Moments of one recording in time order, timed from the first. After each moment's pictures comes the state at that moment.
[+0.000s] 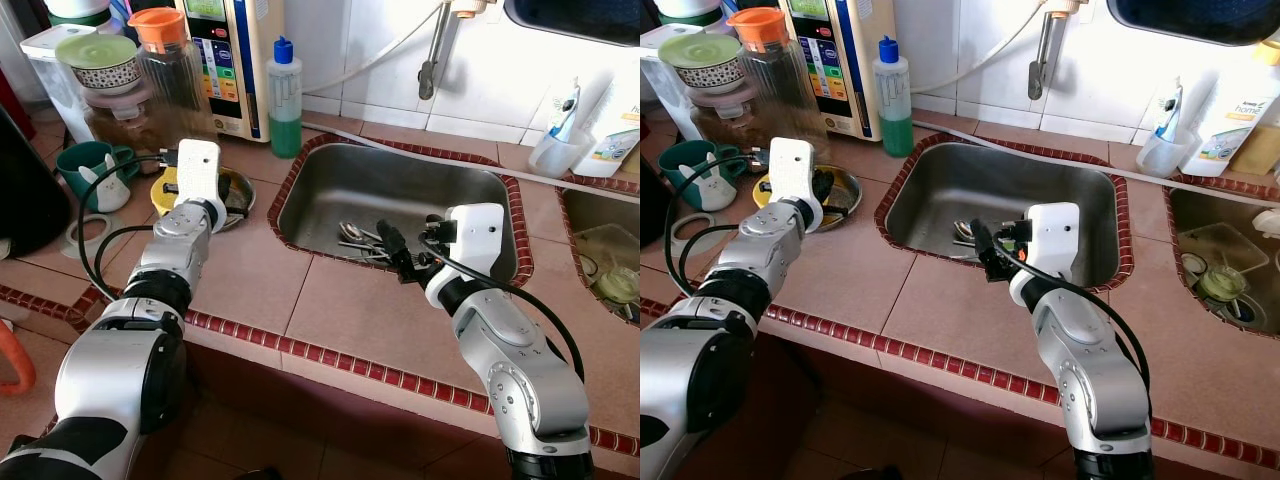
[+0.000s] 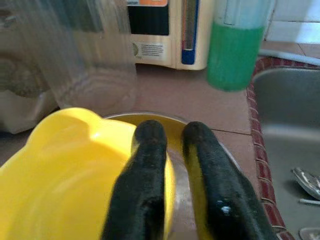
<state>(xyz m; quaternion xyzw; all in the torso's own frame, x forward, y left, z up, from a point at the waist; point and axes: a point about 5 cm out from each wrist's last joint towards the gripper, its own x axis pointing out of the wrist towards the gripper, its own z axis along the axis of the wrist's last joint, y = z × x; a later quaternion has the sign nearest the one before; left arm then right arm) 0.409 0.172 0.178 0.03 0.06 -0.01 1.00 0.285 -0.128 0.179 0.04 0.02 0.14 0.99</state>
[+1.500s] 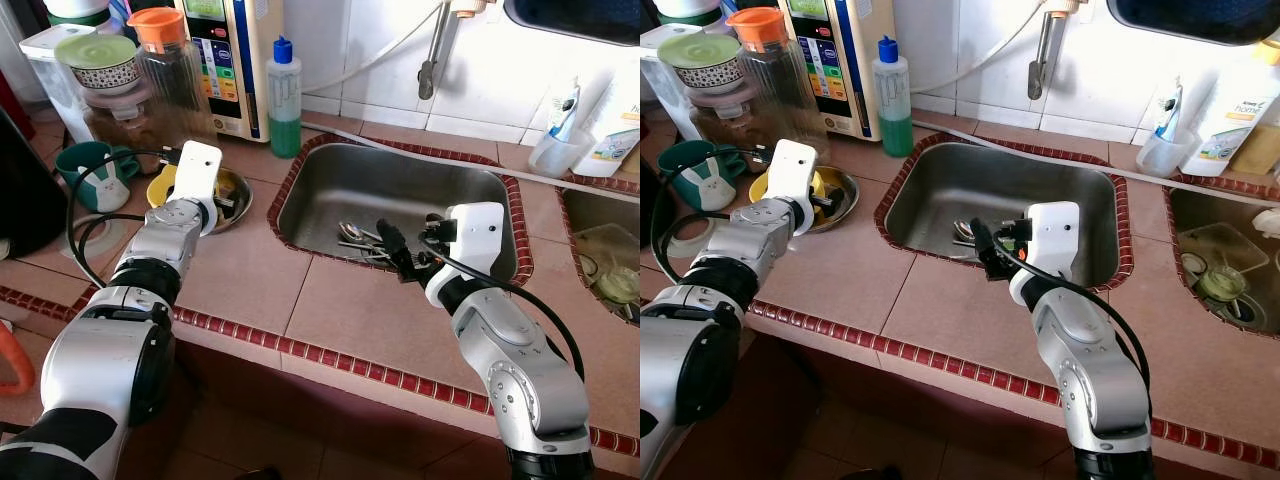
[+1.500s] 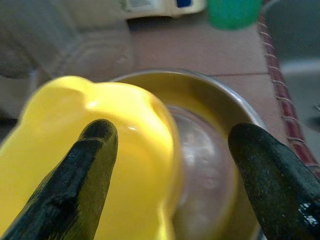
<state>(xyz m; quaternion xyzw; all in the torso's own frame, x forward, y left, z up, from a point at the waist) 0.408 0.179 0.172 0.13 0.15 -0.05 0.98 0.285 -0.129 0.179 0.04 0.02 0.14 0.99</state>
